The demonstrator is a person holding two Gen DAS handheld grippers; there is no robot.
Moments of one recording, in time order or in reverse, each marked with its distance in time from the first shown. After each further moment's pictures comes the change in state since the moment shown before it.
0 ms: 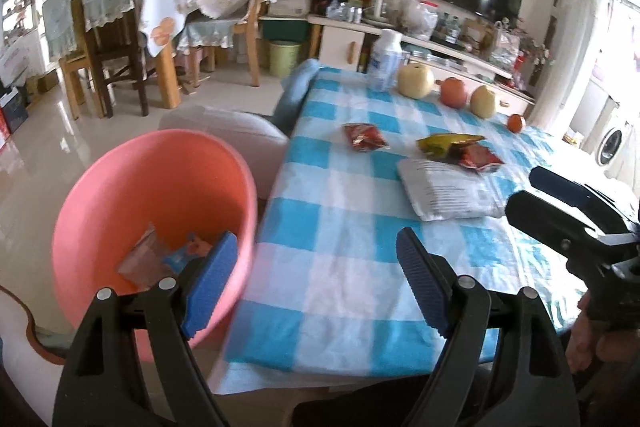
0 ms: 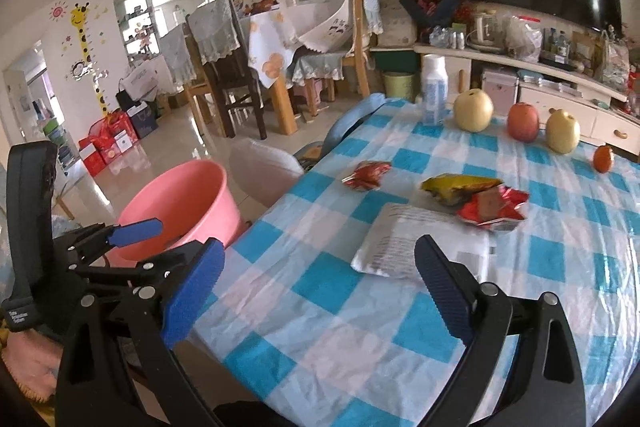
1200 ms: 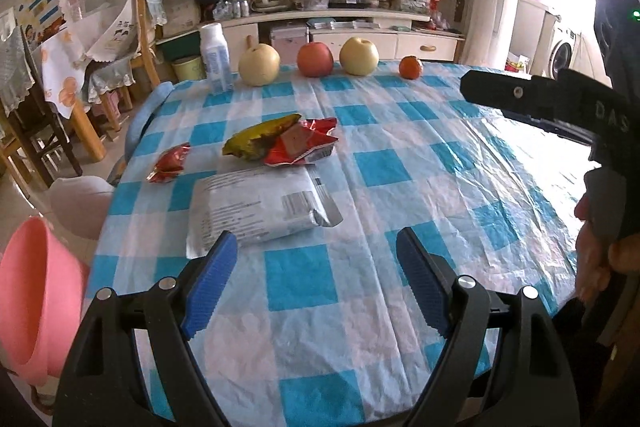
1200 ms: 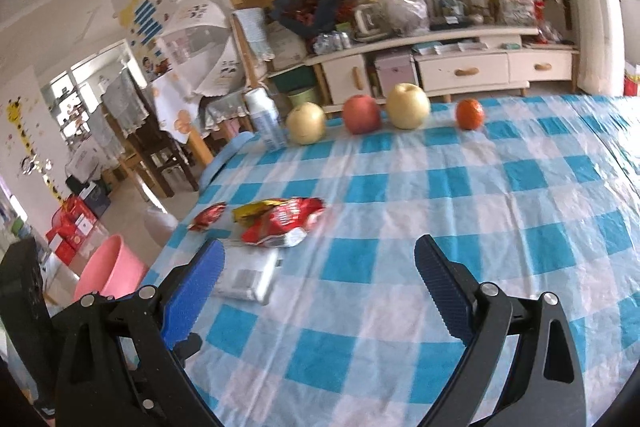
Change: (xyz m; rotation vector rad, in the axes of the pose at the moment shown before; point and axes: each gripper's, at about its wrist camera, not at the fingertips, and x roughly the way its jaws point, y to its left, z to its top) left arm 0.039 -0.206 0.003 0.294 0.051 -0.127; right arm -0.072 -0.214 -0.010 0.324 -0.049 -0.165
